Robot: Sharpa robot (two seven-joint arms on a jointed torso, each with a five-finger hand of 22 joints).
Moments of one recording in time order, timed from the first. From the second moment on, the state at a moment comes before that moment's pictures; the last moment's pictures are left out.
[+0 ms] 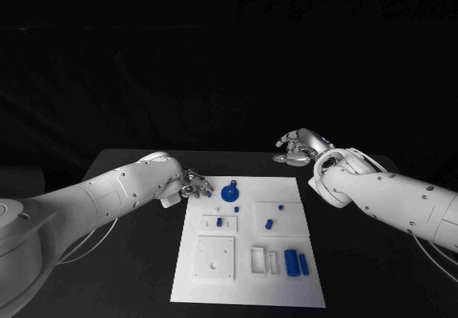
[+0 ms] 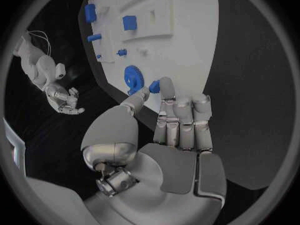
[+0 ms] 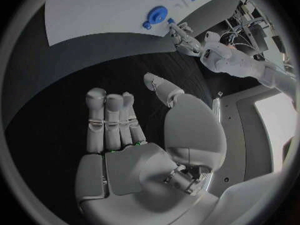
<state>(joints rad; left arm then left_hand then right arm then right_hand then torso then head) 1.31 -0.42 -0.13 0.79 -0.88 0.12 -0.37 0.85 -0.03 0.48 -0.13 0.13 1.05 0.07 0.17 0.77 1.32 -0.04 0.62 0.53 1.18 -0.14 1.33 0.78 0.10 0.95 -0.13 1.16 1.31 1.26 -0.64 0.02 1.22 -1.25 -0.49 -0.16 1.05 -0.28 0.63 -0.15 0.29 0.82 0.16 0.27 0.41 1.02 0.05 1.09 0.94 1.21 -0.06 1.16 0.87 0.17 1.17 -0.04 0.96 1.30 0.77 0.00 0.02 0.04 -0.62</state>
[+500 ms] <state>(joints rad) 1.31 -0.42 -0.14 0.80 -0.87 0.13 -0.36 0.87 -0.02 0.49 -0.16 0.13 1.05 0.07 0.17 0.77 1.32 -0.04 0.62 0.53 1.18 -0.14 1.33 0.78 0.10 0.95 -0.13 1.16 1.31 1.26 -0.63 0.02 1.22 -1.25 -0.49 -0.16 1.05 -0.28 0.63 -0.15 0.29 0.82 0.16 0.27 0.41 1.02 0.05 1.09 0.94 1.21 -0.06 1.16 0.87 0.17 1.17 -0.04 0.96 1.30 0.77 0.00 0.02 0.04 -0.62</state>
